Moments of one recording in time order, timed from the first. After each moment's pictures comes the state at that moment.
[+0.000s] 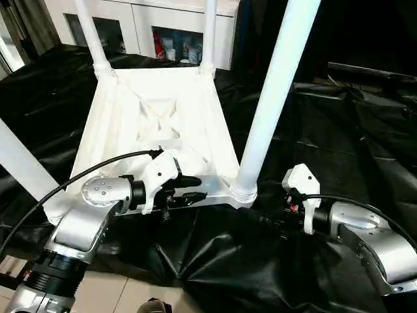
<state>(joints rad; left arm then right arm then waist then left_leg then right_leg) -0.35 0.47 -0.20 0.06 -0.12 0.26 -1.03 -0.17 -0.49 0.15 -0.12 0.26 0.46 0.85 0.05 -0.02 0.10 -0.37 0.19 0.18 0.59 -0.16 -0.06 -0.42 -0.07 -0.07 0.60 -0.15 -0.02</state>
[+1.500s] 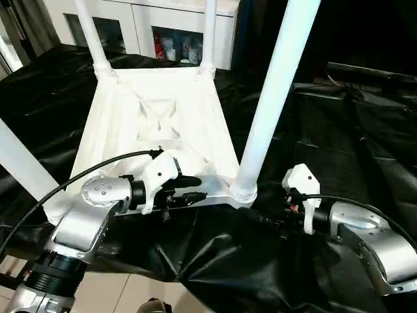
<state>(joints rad) -0.35 0.47 -0.20 0.06 -0.12 0.26 -1.03 -0.17 -0.49 0.15 -0.12 0.26 0.46 0.85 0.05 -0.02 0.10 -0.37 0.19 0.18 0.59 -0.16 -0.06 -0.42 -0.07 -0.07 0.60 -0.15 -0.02</state>
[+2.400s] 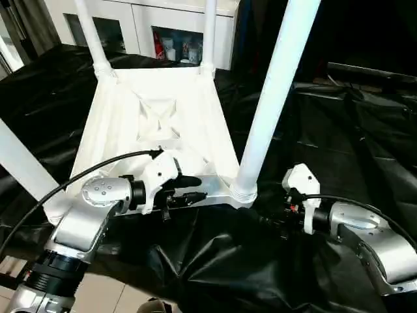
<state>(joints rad) -0.35 0.47 -0.20 0.06 -0.12 0.26 -1.03 -0.17 -0.49 0.15 -0.12 0.26 0.46 0.85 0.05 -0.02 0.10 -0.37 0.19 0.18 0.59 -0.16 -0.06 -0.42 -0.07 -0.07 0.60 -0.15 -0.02</state>
